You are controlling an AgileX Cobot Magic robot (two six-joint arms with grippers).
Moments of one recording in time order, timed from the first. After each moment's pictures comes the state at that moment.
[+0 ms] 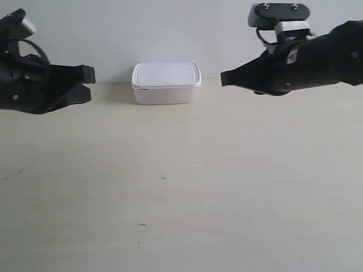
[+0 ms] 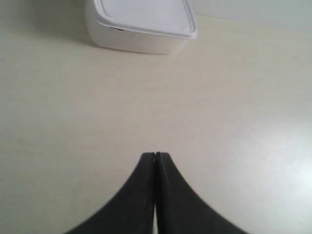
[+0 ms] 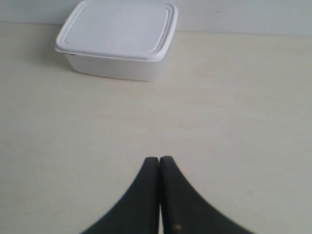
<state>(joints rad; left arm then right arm) -0.18 1.42 -0.85 -1.02 0.27 0.63 0.38 1.59 -0.99 -0.02 0.14 0.17</state>
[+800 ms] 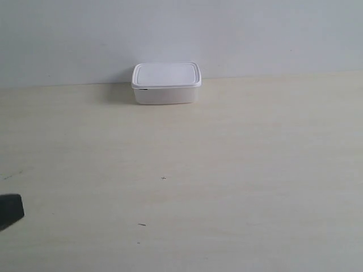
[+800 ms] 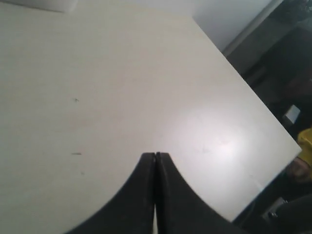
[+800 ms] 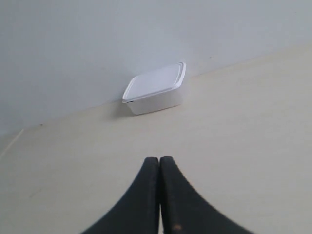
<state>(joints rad) -0.18 0.48 -0.29 -1.07 0.58 0.59 0.38 0.36 -0.29 0.08 0.26 0.36</state>
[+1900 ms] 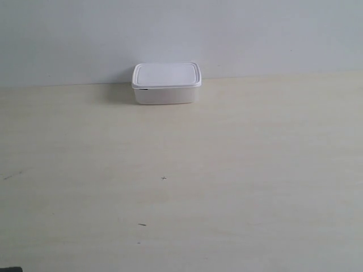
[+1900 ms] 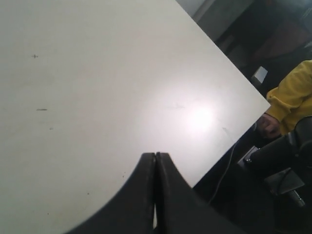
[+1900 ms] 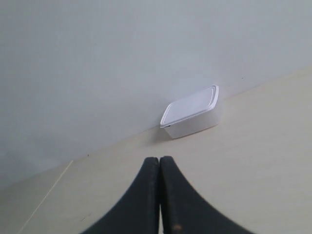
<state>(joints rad) -0.18 0.28 -0.17 -1.07 0.75 0.58 0.38 0.12 -0.26 0.20 0.31 0.37</state>
